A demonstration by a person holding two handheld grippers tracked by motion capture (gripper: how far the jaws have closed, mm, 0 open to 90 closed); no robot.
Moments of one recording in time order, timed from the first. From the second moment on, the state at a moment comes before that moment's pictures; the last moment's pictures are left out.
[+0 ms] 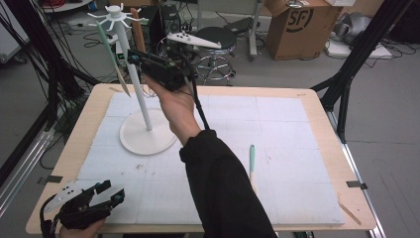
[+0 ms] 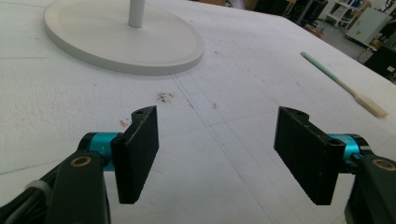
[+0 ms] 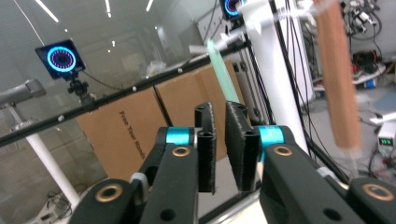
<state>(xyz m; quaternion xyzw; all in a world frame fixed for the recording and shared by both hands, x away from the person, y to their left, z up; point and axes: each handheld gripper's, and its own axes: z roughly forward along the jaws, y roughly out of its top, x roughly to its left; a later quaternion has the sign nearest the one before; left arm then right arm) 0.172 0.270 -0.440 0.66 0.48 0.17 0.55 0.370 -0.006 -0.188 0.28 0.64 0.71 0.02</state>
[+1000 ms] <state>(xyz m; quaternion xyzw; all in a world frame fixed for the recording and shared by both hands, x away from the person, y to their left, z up) 0.174 0.262 -0.440 0.67 0.47 0.17 0.54 0.315 -0.140 -0.298 0.37 0.65 0.66 0.06</state>
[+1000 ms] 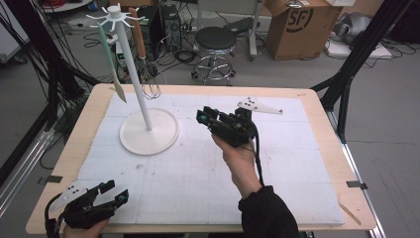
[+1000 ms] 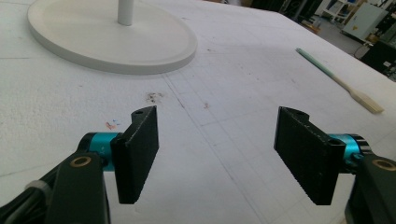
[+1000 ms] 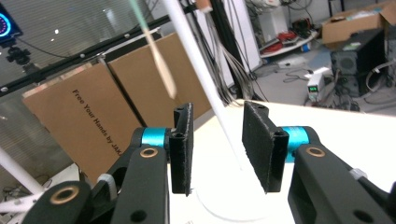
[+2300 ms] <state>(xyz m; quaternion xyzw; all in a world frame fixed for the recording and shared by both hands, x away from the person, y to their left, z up) 0.179 0.251 -0.441 0.69 0.46 0.17 0.53 0.257 -0.216 -0.402 0.44 0.72 0.52 0.08</state>
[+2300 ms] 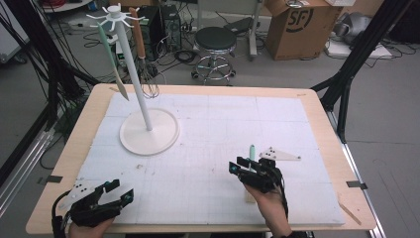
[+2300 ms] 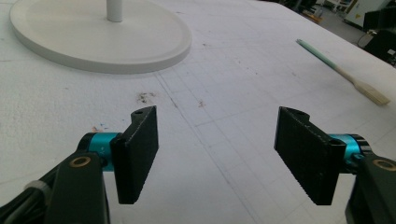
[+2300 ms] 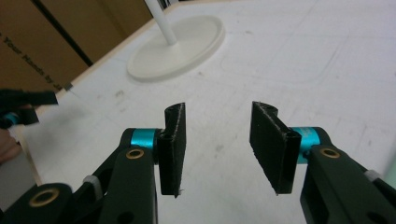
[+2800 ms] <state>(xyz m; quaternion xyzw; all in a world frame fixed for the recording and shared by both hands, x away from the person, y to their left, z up) 0.181 0.249 -0.440 0.69 0.46 0.17 0.54 0.240 -0.231 -0.419 0.45 0.73 0.51 0.08</state>
